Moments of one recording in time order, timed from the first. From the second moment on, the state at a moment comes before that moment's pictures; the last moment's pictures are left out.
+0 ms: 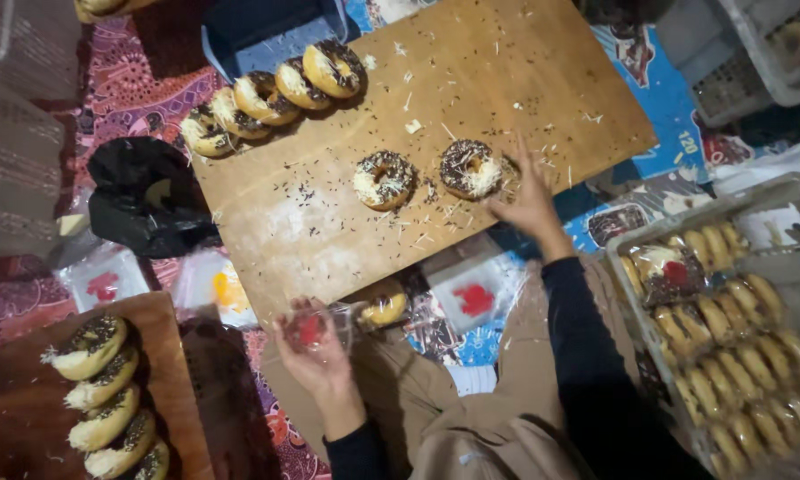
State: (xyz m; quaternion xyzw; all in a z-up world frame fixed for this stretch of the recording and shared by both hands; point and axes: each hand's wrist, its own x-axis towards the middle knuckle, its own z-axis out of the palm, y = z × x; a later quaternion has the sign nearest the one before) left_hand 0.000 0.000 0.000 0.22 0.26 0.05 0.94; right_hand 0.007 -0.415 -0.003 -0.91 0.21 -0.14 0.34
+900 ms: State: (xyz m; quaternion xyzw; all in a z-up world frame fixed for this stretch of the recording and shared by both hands) left_hand -0.040 -0.124 0.054 0.03 0.01 -0.06 1.00; right_hand -0.121 -0.227 0.175 -0.88 0.03 -0.26 0.38
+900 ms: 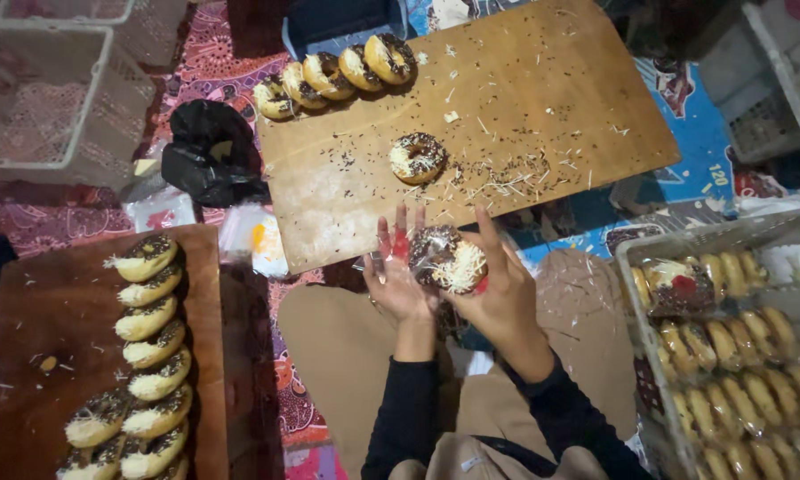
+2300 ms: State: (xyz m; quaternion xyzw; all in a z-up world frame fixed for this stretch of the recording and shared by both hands) left_hand -0.089 -0.118 0.018 0.14 0.07 -0.22 0.96; right_hand -0.119 -0.232 0.142 -0.74 0.03 -0.34 0.58
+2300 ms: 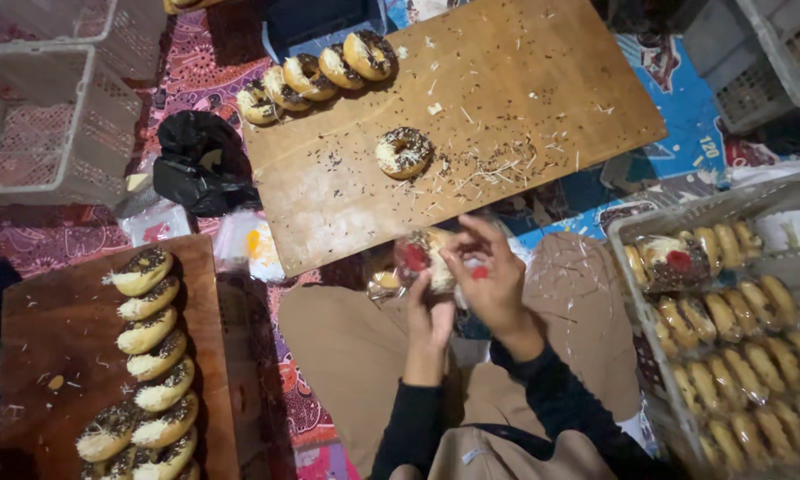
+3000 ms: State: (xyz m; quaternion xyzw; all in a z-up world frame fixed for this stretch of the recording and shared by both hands) left_hand -0.087 -0.062 0.197 0.72 -0.52 0.25 0.39; right_hand -0.129 -0.286 0.201 -0.85 -0.22 -0.16 0.46
